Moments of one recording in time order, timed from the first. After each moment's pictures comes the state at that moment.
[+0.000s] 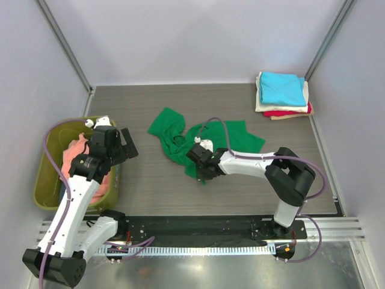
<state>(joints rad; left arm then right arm) -0.22 0.89 0.98 -0.88 -0.26 -0.49 0.94 1.76 1.05 -0.46 0.21 0.78</state>
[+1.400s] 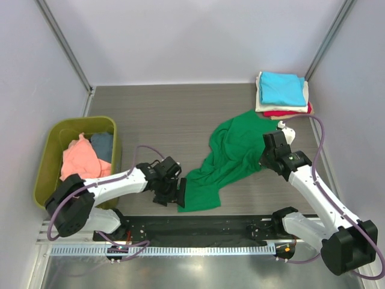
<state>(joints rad) -0.85 1.31 0.66 -0.60 0.19 -0.74 0.30 0.99 0.77 -0.71 0.34 0.63</state>
